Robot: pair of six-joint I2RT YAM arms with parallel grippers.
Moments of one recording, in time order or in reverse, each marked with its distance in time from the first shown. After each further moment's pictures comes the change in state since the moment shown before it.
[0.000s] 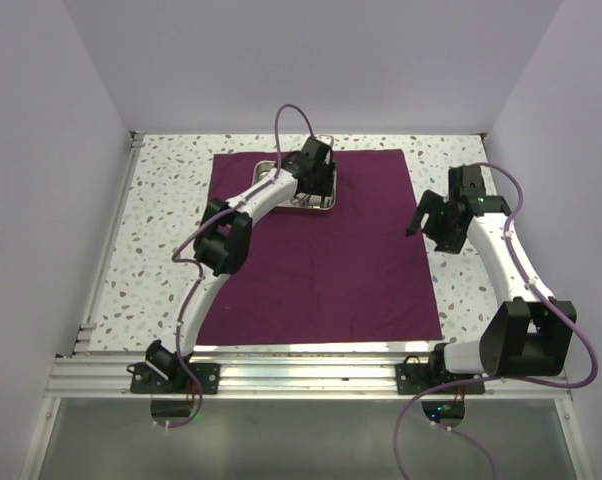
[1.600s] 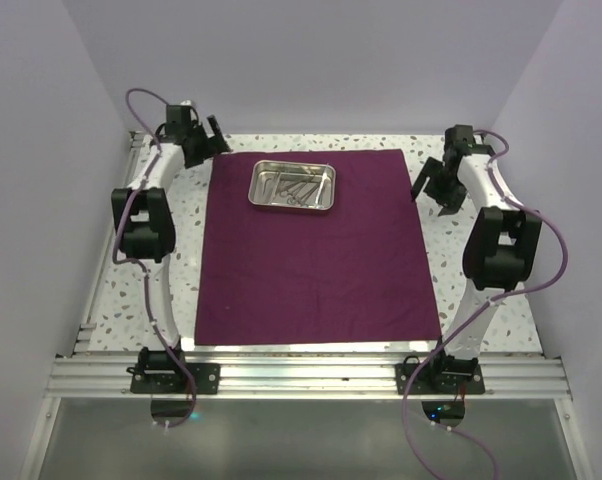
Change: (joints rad) left arm 0.605 -0.189 -0.208 0.097 0.251 -0.082; right arm -0.071 0.618 0.548 -0.039 0.070 -0.017
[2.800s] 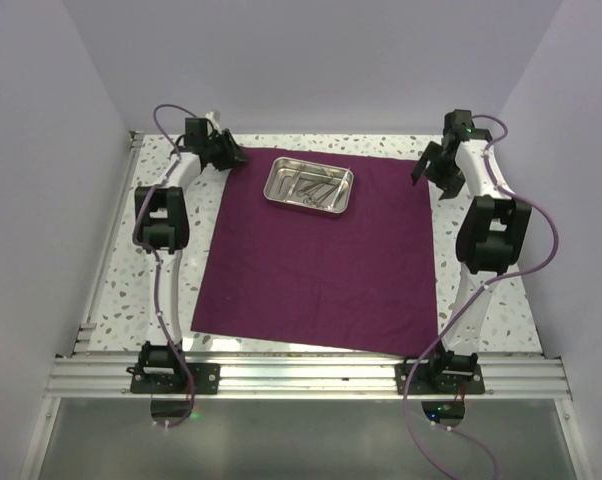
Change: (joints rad) left arm -0.050 0.245 0.167 0.126 0.256 -0.054; right arm -0.005 0.183 0.284 -0.064 0.034 0.031
